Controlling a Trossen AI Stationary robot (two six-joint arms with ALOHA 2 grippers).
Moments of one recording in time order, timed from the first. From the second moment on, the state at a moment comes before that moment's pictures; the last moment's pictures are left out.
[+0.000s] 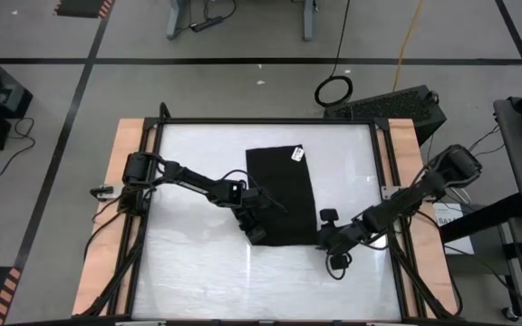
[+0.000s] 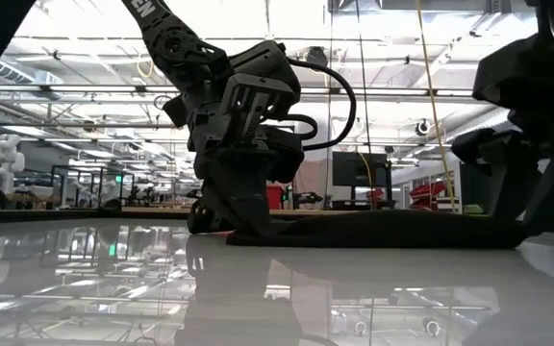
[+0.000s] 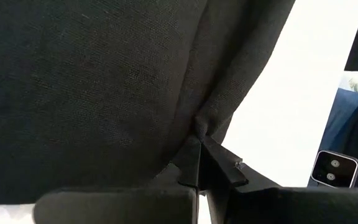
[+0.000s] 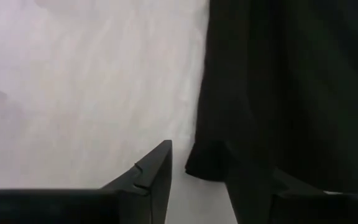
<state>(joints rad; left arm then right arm) -0.02 2.02 1.11 -0.16 0.59 -0.68 0.54 1.42 0.52 -0.06 0.22 0.34</state>
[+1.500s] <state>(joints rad) -0.03 2.02 1.11 -0.17 0.62 -0.65 0.55 1.32 0.52 -0.08 0.16 0.32</state>
